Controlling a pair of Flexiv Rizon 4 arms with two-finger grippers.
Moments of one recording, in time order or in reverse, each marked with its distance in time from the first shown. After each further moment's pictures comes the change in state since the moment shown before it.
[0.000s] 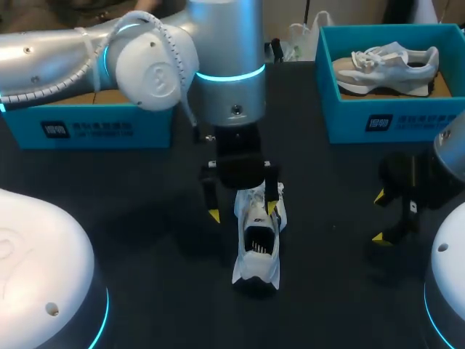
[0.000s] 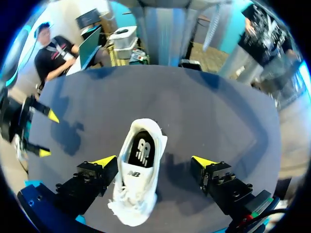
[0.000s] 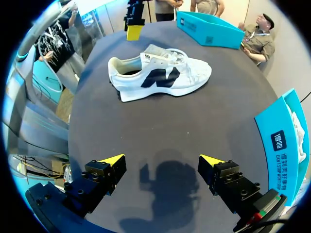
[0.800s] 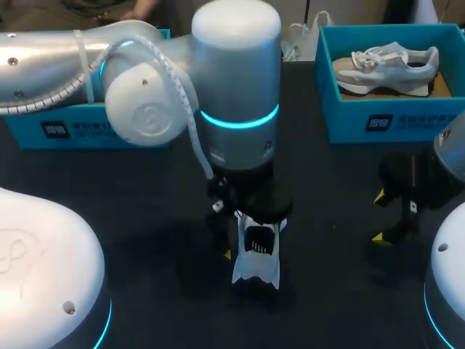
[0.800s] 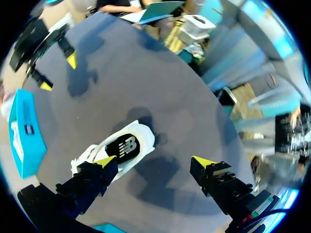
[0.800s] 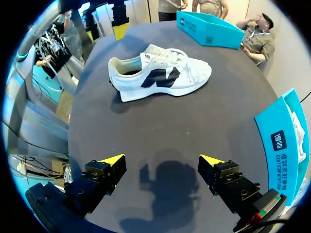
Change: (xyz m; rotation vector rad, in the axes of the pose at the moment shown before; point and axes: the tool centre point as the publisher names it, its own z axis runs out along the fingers) left arm 0.017 -0.055 0.006 -0.197 -0.070 -0.750; right arm 0.000 0.000 0.000 0.000 0.000 0.000
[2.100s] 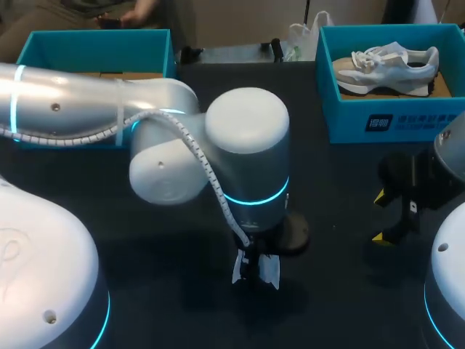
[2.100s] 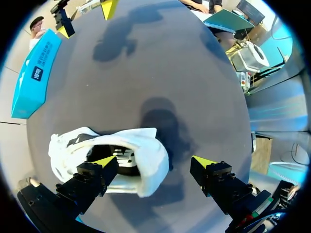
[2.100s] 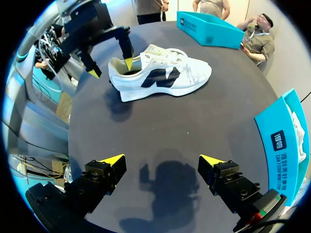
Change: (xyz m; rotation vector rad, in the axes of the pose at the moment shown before) left arm -0.015 -0.022 0.088 0.000 -0.131 -0.449; right arm 0.000 0.000 0.000 0.000 0.000 0.000
